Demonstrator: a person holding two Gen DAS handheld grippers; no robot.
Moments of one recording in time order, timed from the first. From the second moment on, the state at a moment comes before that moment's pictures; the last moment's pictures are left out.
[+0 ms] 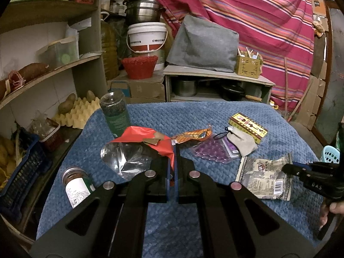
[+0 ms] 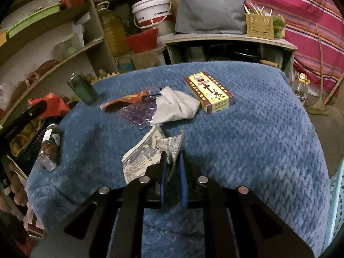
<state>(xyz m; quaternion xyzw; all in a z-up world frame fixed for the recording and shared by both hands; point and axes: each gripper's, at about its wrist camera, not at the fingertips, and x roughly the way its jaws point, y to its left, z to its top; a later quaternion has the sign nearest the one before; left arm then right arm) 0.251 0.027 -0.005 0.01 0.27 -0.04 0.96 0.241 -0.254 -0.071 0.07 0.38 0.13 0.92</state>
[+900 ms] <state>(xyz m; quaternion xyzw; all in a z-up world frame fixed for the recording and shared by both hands) 0.249 -0.033 0.006 0.02 0.27 -0.08 0.96 0.214 -0.316 -0.031 0.12 0.29 0.08 0.95</state>
